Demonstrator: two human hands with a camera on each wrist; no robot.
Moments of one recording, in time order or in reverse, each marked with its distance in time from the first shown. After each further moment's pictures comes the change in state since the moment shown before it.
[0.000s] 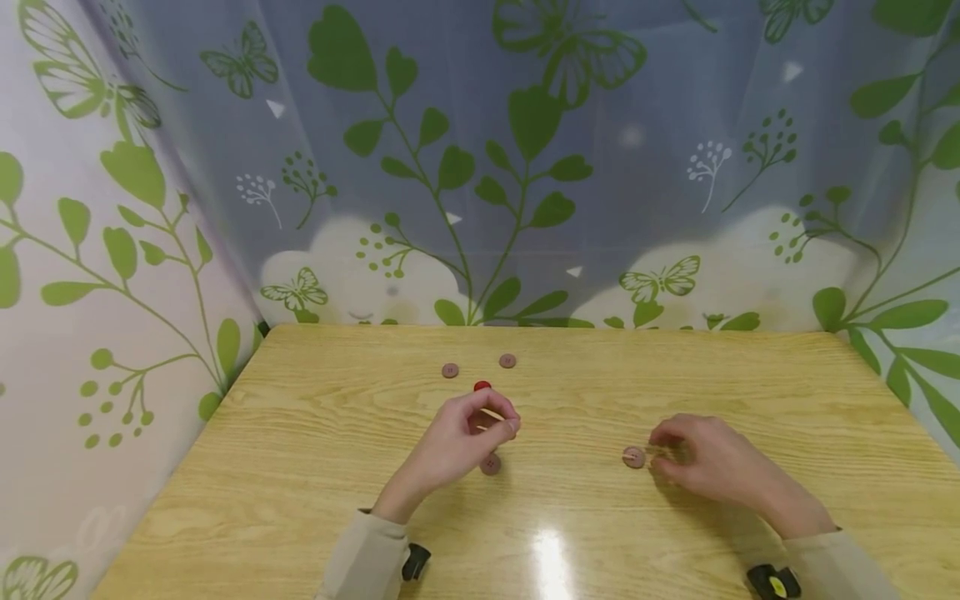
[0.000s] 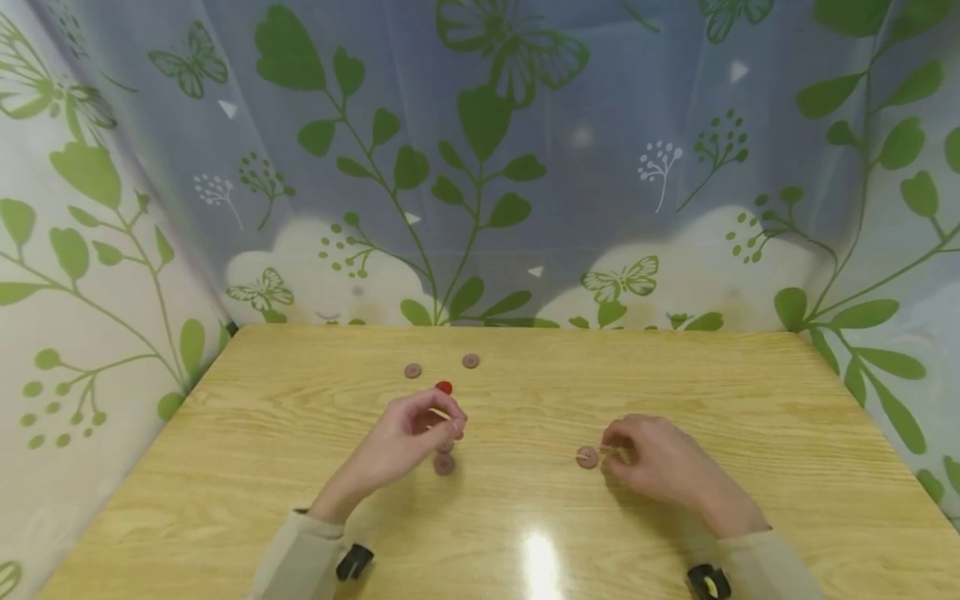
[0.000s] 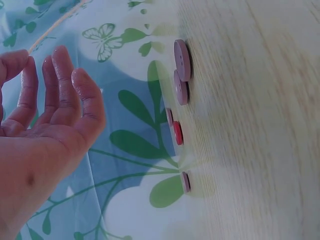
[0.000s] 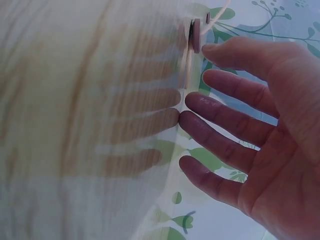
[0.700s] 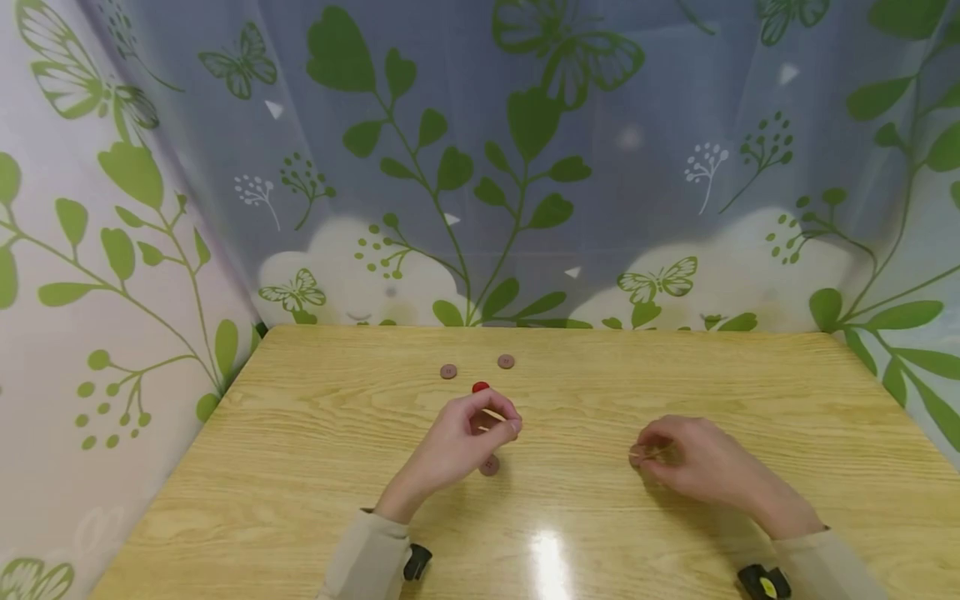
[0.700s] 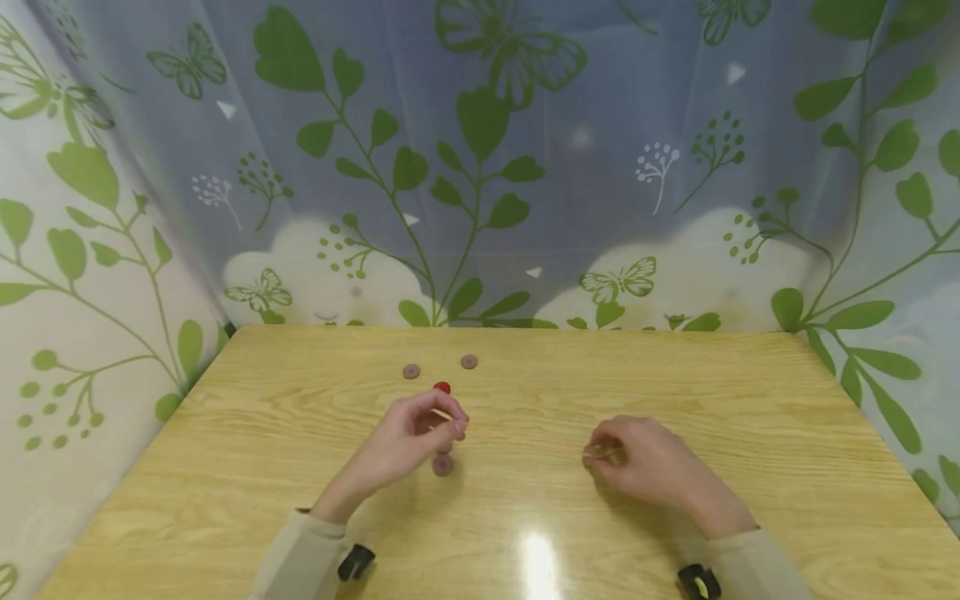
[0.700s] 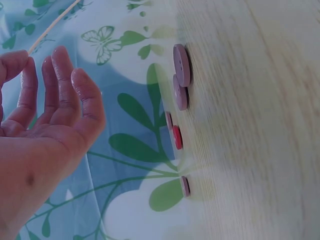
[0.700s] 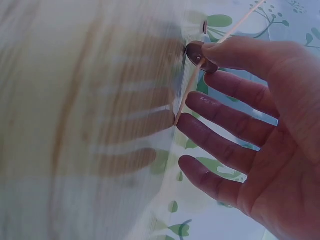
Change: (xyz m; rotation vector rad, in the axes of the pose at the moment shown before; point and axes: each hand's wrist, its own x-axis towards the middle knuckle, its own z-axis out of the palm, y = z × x) left_hand 0.002 0.000 0.003 -0.027 -0.008 -0.029; right_hand 0.004 -0.008 0.001 0.081 -0.043 -0.032
